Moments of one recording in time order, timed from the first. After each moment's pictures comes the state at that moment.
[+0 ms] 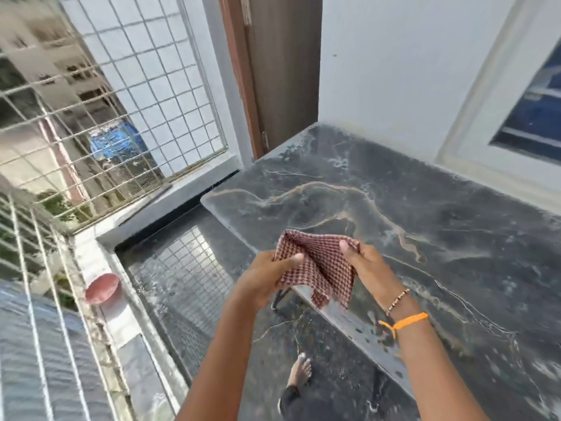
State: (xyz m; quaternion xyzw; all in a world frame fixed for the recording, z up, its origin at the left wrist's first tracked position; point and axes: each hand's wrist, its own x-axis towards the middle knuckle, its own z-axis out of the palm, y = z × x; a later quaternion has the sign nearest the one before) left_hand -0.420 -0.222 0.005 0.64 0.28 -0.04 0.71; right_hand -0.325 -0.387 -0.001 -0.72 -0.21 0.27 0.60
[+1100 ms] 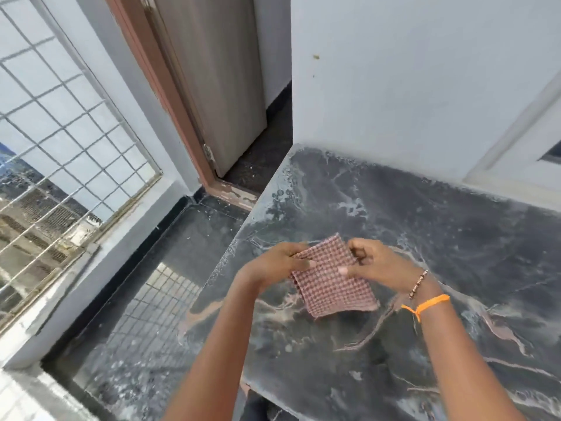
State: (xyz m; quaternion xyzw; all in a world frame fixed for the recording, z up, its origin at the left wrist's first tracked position) left_hand -0.122 0.016 -0.018 0.74 0.03 -0.30 0.60; right_hand -0.087 -0.199 -0.021 -0.78 -0.17 0.33 0.51
